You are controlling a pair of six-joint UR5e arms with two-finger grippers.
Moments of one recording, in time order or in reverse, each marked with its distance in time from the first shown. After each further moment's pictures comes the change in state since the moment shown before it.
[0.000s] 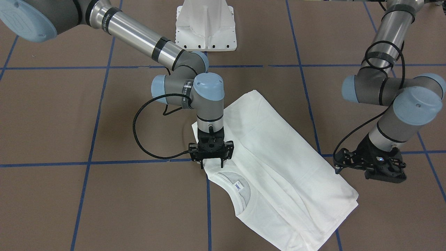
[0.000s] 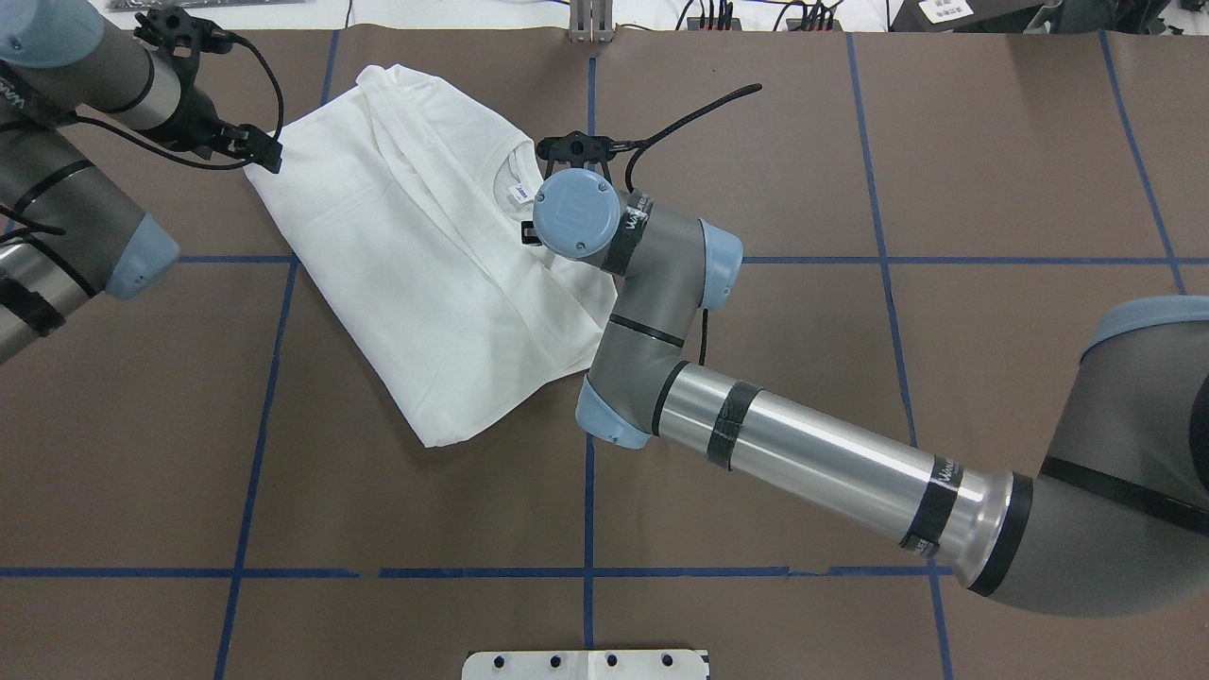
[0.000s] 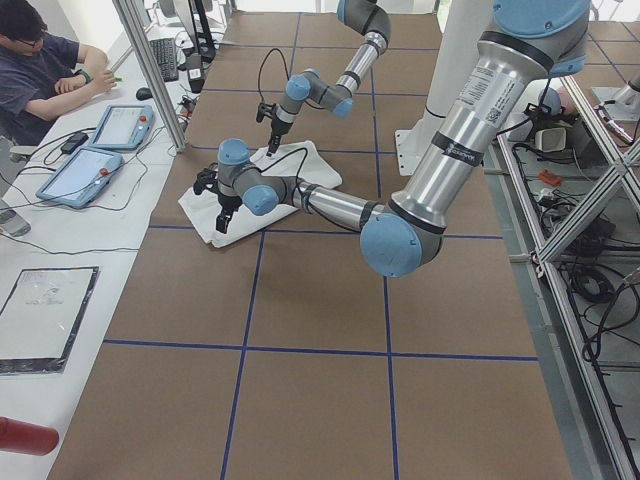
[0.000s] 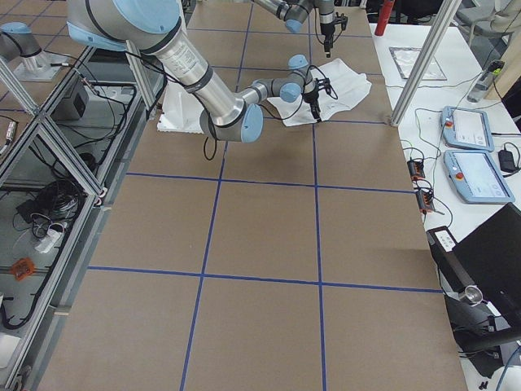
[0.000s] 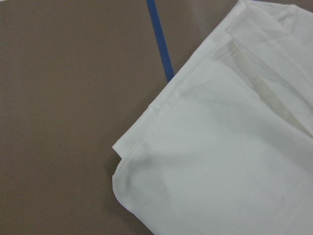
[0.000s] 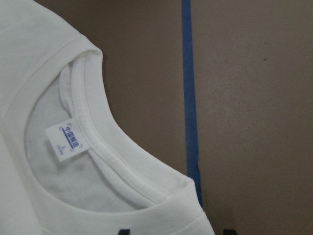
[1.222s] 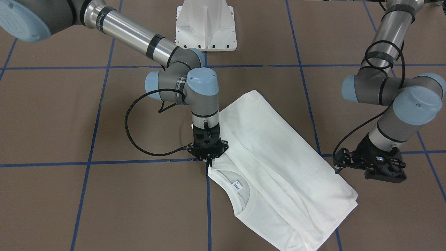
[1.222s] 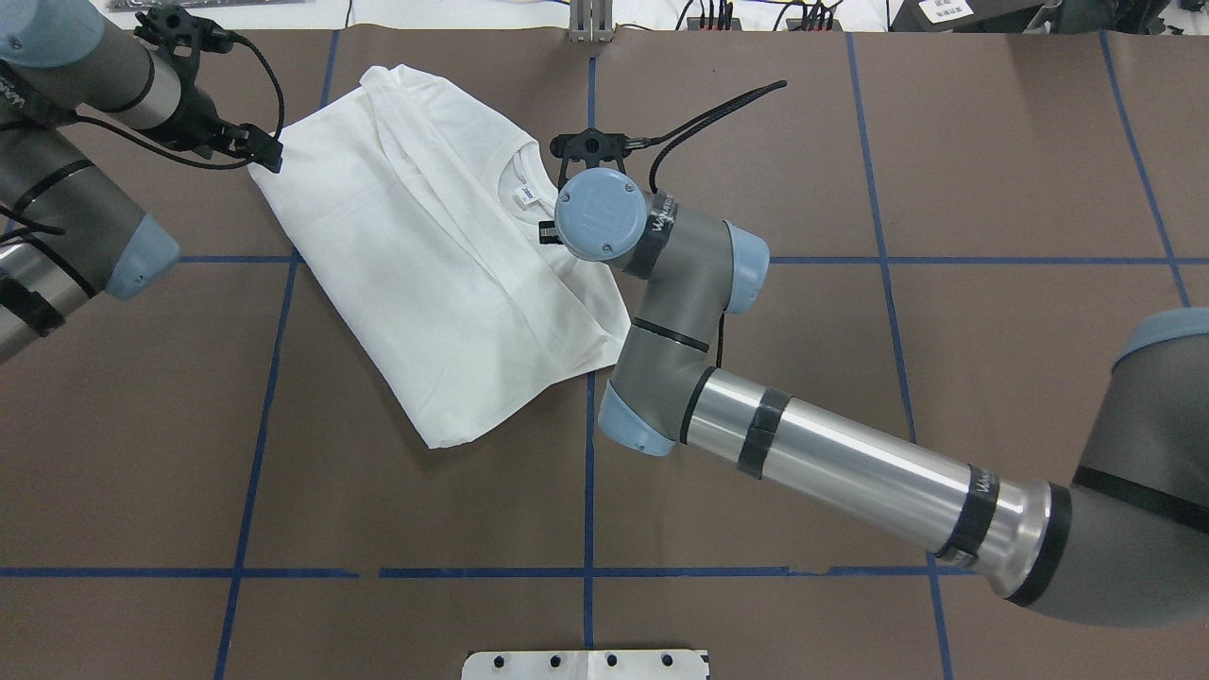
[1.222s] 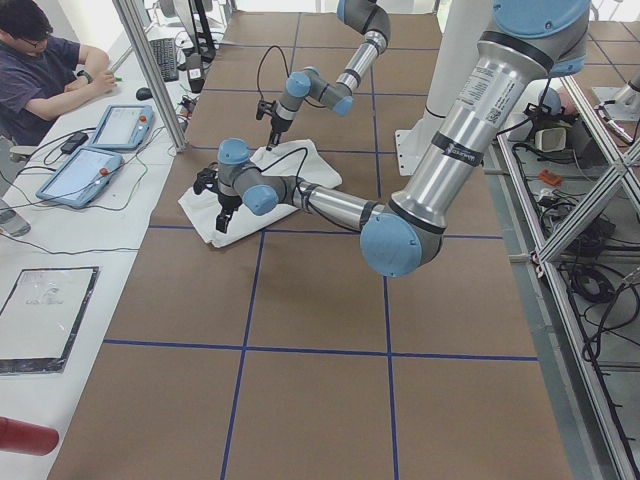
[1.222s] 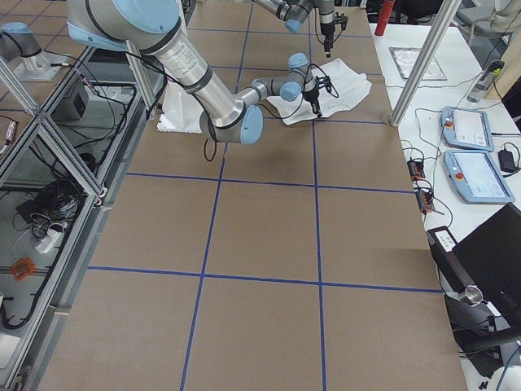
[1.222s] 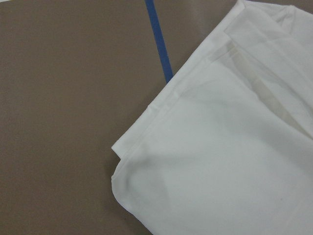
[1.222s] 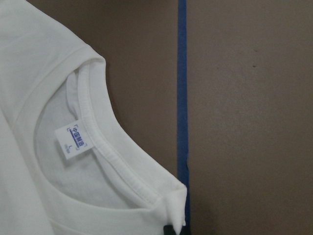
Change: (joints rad) left arm 0.000 0.000 -0.003 0.000 0.000 0.000; right arm 0.006 -0.105 0.169 -0.023 0.008 -0.006
